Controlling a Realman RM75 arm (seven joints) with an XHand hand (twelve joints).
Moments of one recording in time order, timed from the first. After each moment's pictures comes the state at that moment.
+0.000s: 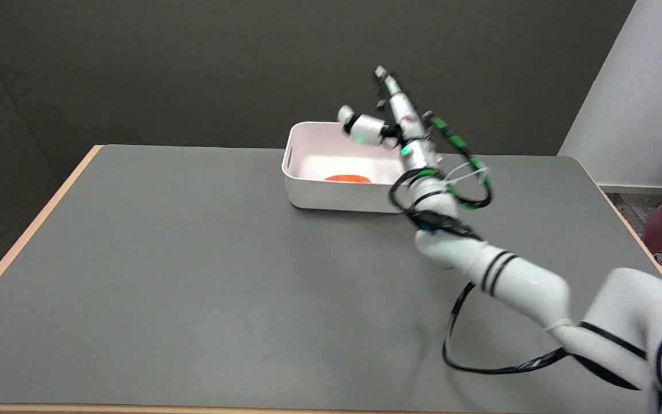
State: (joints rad) arm 0.62 -1.22 0.86 -0.92 -1.59 0.70 0.12
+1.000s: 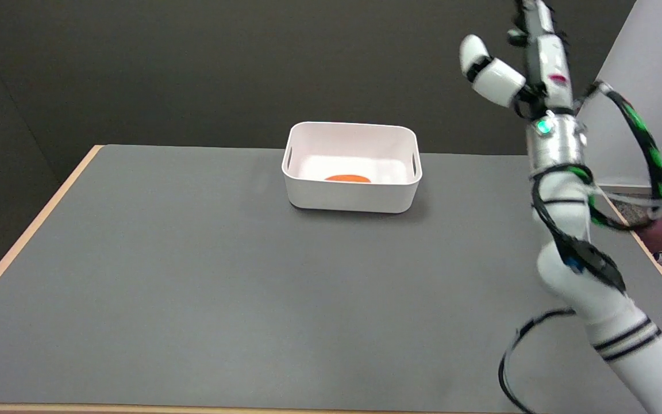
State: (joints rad) arm 0.06 -1.11 1.54 -1.75 -1.75 0.62 -0.12
